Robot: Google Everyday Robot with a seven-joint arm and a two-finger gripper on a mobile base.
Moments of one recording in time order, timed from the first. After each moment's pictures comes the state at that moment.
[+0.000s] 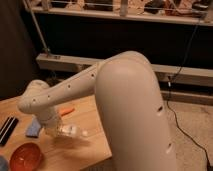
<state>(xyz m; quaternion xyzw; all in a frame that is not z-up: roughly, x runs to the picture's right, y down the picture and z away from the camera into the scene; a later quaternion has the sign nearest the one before) -0.251 0.166 0.706 -0.32 0.03 0.09 0.94</state>
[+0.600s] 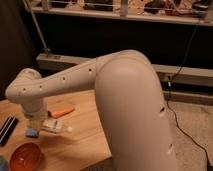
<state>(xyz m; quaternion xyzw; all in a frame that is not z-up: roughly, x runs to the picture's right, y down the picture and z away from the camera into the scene) -0.338 0.146 0.680 -0.34 -0.08 0.10 0.93</state>
